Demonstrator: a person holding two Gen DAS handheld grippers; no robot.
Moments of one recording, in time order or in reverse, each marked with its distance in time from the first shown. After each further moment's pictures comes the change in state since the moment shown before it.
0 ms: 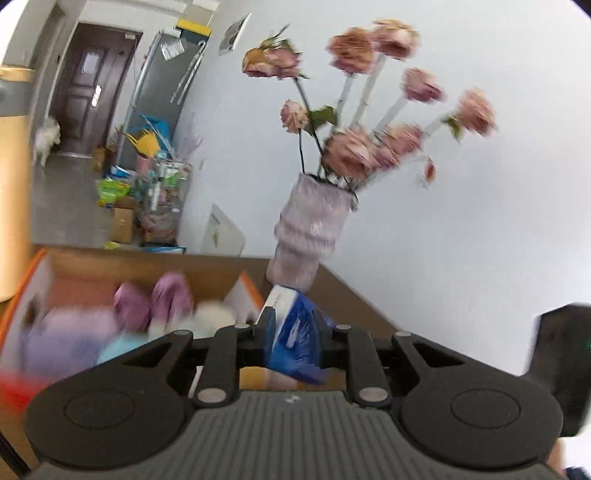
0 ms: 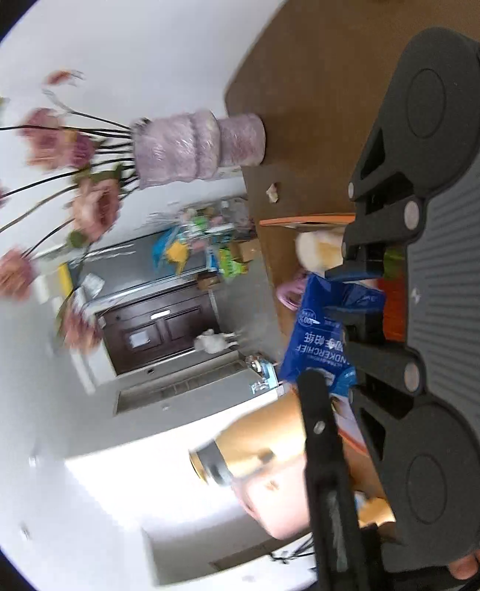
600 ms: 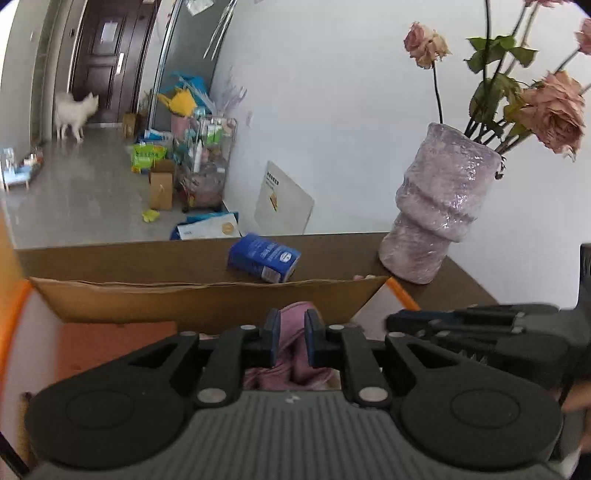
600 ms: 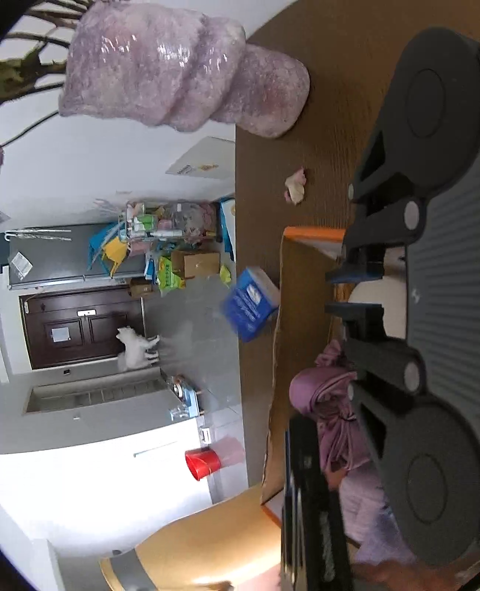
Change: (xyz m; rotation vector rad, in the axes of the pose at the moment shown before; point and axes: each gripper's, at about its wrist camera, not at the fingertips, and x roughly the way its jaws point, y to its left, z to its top) left arm 0.171 0.136 0.038 0.025 0.164 0.146; right arm 0.218 -0.031 0.050 -0.208 0.218 -0.107
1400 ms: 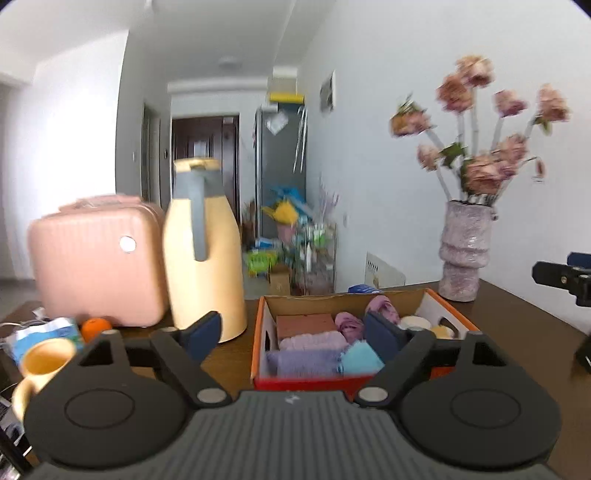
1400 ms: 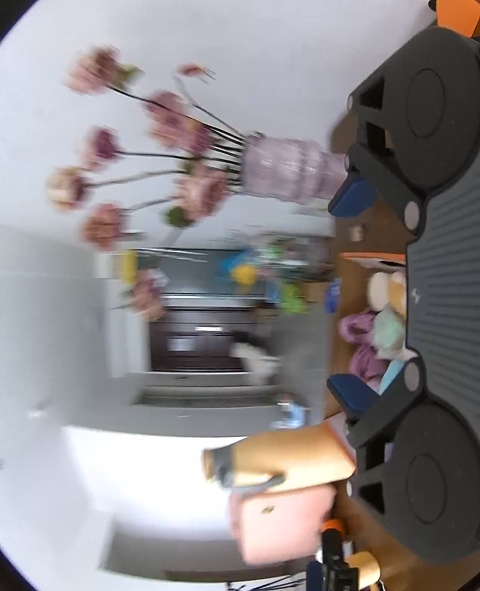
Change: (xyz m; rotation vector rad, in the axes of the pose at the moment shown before) left arm -0.296 -0.044 -0.125 0.117 -0.360 0.390; right arm -0.274 0.085 -0.118 -0.082 -0.484 -0.104
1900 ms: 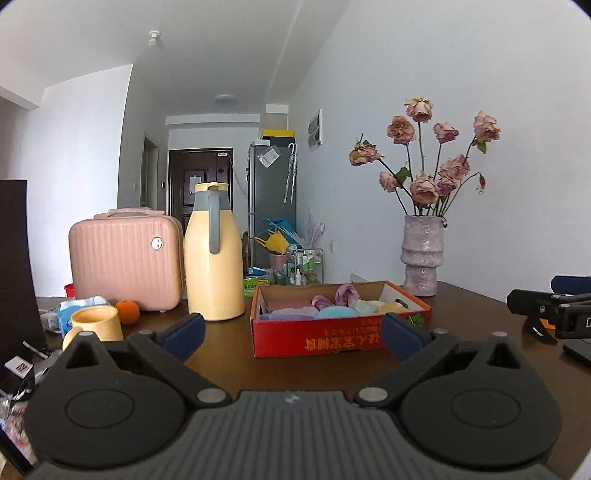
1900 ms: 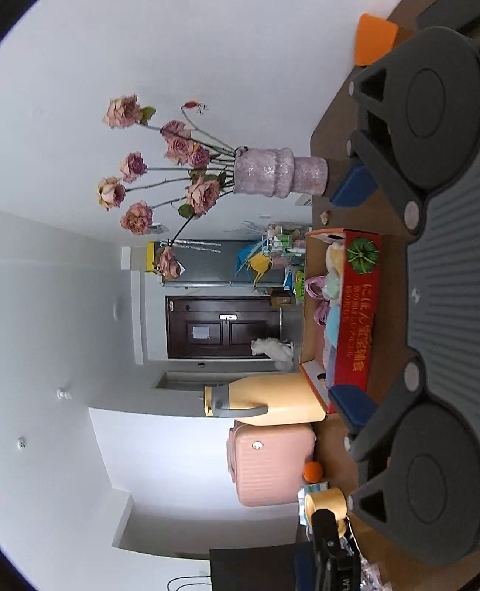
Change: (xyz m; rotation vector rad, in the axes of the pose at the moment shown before) left arm -0.167 -0.012 -0.079 0.007 -0.125 -0.031; right arm -0.168 0.049 -0.073 0.022 -0.034 0.024
